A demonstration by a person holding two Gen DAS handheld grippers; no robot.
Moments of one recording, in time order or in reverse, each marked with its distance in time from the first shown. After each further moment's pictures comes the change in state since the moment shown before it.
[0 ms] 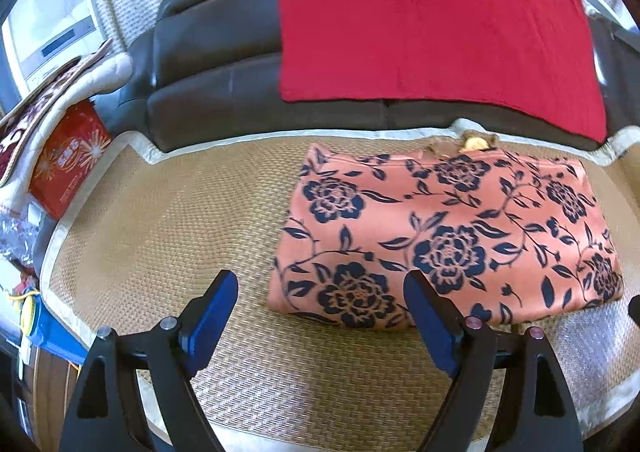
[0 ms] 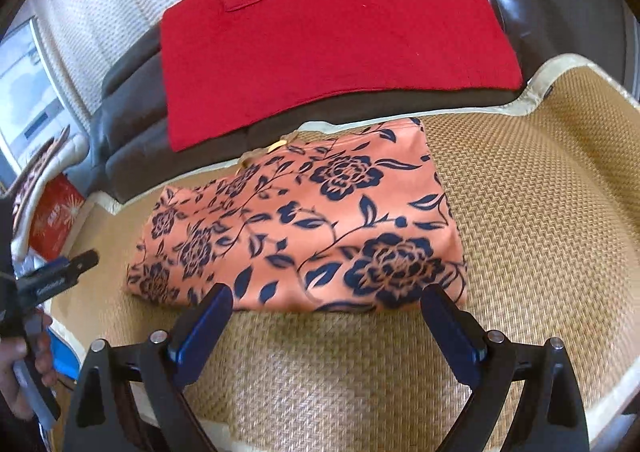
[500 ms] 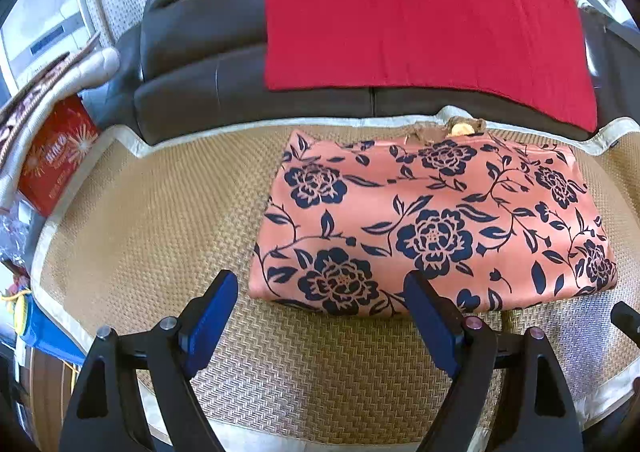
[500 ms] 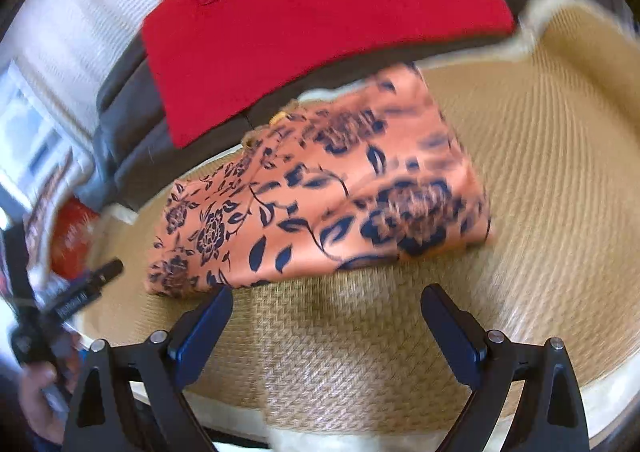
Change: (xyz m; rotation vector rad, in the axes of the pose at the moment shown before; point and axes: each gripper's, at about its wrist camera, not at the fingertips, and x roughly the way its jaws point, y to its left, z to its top) left arm 0.008 -0.005 -0.009 -0.002 0.041 -0.042; right arm 0.027 -0.026 -0.022 0.229 0.109 0.123
